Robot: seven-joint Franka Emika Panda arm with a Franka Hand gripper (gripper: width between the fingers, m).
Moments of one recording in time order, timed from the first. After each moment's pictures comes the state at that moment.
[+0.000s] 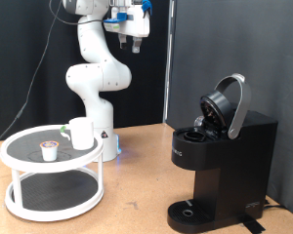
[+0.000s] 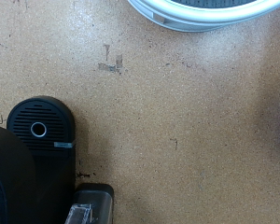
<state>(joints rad) -0.03 -0.78 0.02 -2.35 0.03 1.58 2.33</state>
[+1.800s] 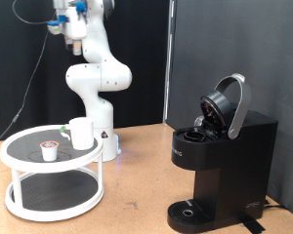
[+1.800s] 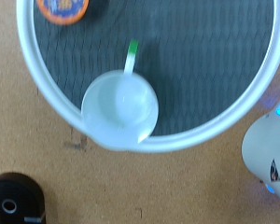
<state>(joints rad) -0.15 -0.86 -0.31 -2.39 -0.19 1.53 2.00</state>
